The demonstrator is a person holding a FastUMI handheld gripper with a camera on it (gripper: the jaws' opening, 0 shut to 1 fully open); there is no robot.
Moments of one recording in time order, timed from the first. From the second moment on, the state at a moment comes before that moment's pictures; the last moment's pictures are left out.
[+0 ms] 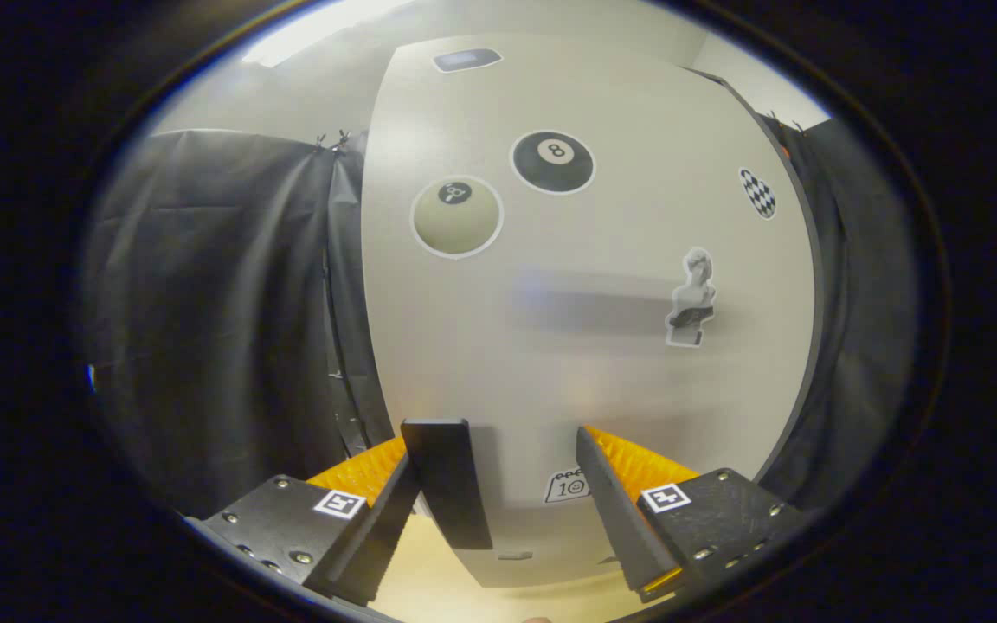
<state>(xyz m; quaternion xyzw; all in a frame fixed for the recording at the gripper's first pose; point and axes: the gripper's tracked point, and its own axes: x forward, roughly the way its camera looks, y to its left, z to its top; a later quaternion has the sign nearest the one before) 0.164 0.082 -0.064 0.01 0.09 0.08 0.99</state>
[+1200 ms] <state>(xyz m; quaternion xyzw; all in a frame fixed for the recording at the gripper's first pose) 0.182 0.090 -0.070 -0.02 0.07 0.03 1.00</state>
